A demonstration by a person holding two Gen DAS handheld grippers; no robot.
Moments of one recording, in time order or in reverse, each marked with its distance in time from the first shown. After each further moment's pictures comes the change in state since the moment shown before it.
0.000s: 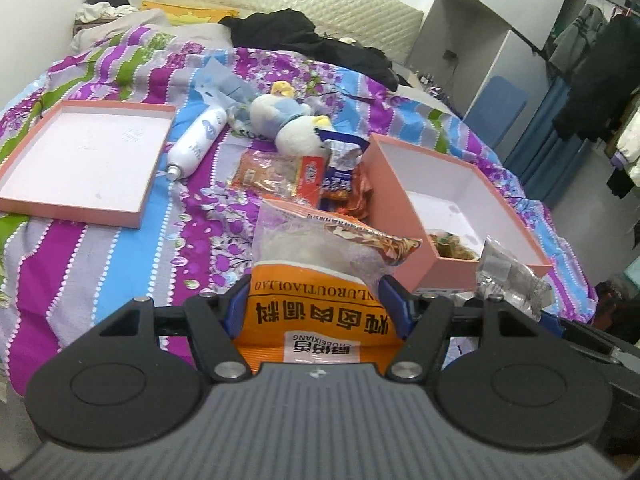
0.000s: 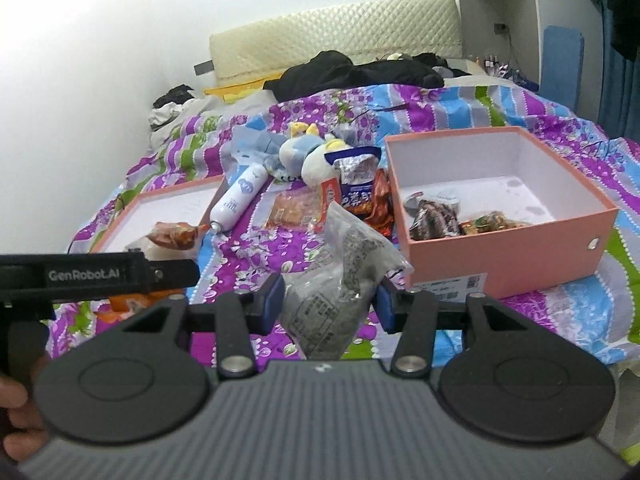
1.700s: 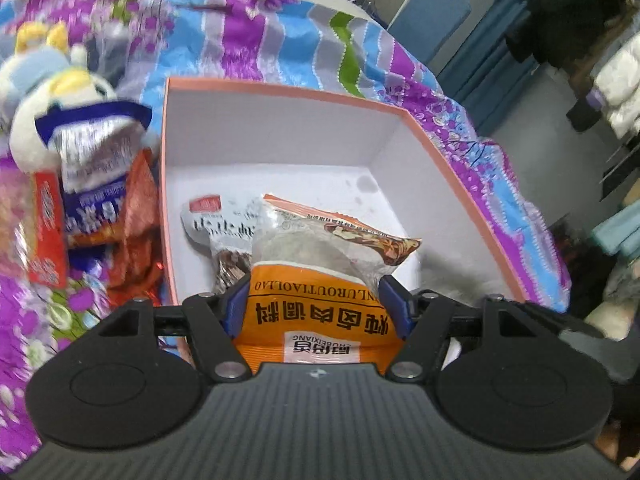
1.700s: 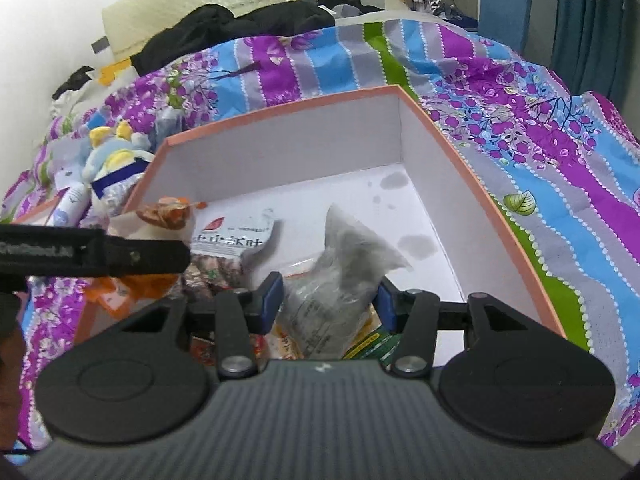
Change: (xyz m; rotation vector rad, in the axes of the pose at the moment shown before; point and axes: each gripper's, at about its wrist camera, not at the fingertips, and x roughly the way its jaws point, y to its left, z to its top) left arm 0.343 -0.175 0.117 0.069 0.306 -0.248; right arm 0.189 -0.243 0.092 0.107 0.186 -0.141
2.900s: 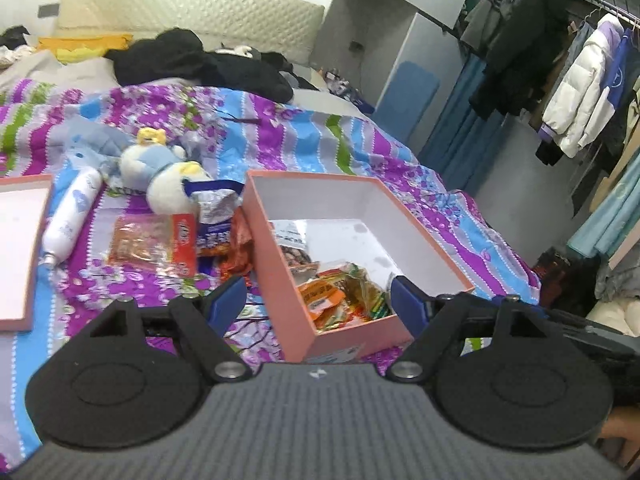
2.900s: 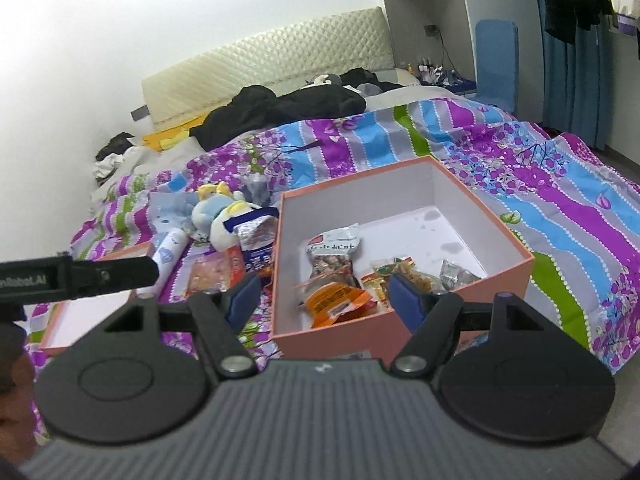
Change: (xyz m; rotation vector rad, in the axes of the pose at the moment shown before) left arm -0.281 -0.005 -0.132 0.129 -0.300 0.065; right arm -0.205 0.103 -0.076 0.039 -0.237 0.051
